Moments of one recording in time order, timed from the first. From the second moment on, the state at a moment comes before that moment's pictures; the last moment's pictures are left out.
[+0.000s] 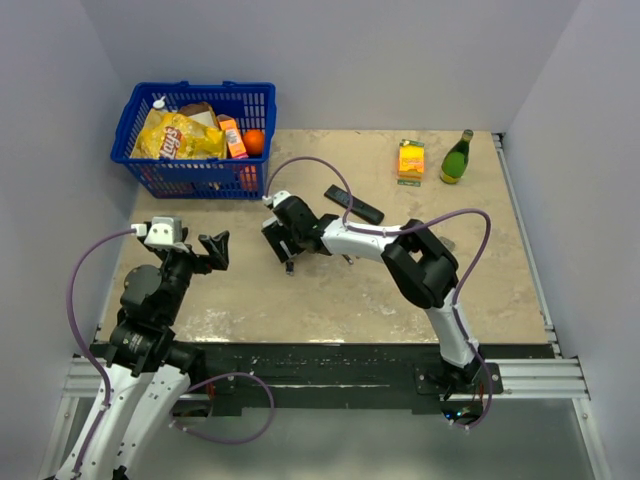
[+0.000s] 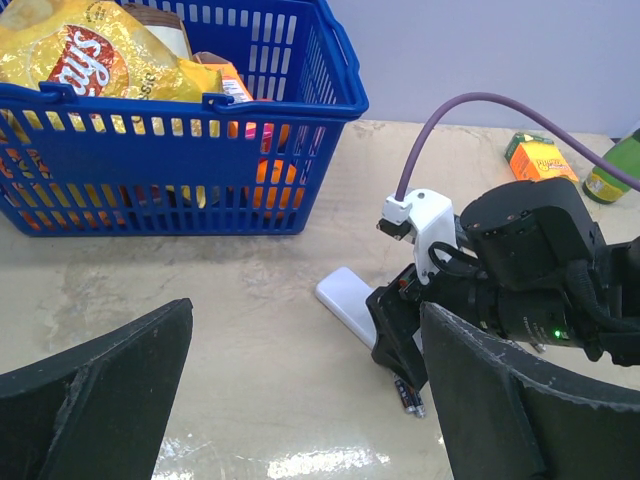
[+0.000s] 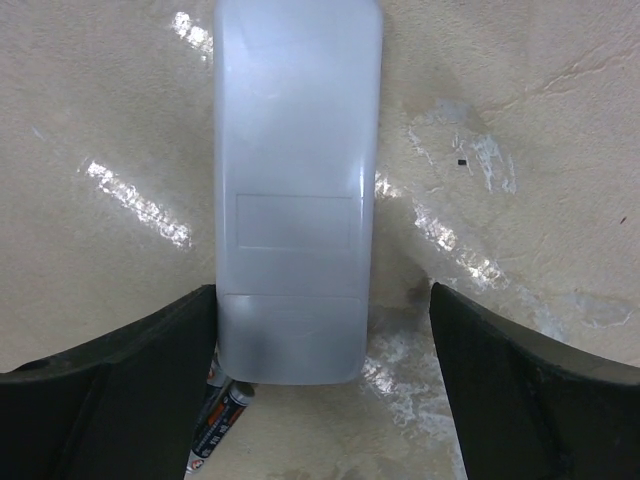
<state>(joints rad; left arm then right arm) -0.30 0.35 0.58 -0.25 -0.15 -0.18 0.88 2.16 1.54 -0.23 0.19 0.15</state>
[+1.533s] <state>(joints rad) -0.30 0.78 0.59 0.27 0.30 -0.71 0.92 1.34 0.95 0.19 0.08 0.16</state>
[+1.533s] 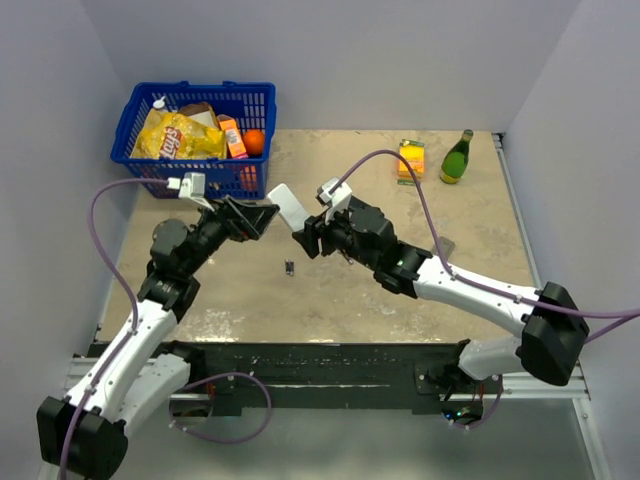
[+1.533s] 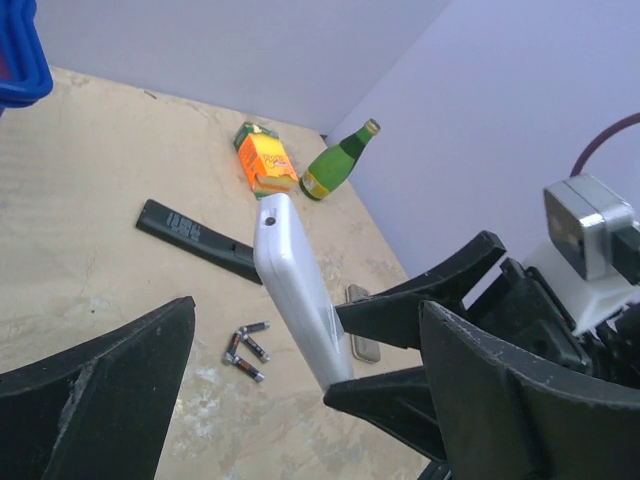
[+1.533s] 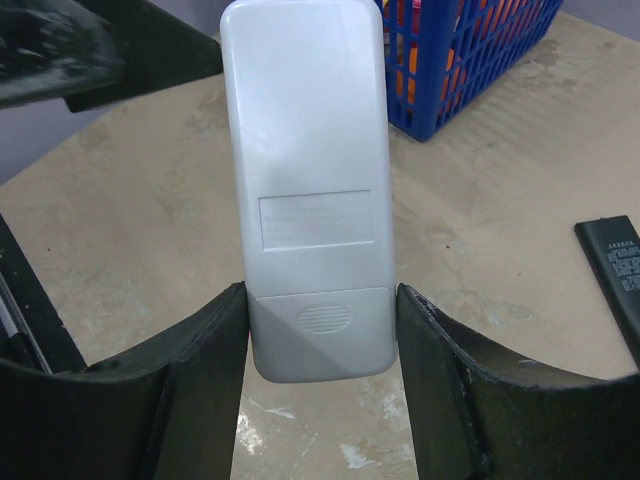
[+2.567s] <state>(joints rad) -0.30 0.96 0.65 0.43 0.38 -0.85 0.93 1.36 0.93 0.33 0.02 0.20</state>
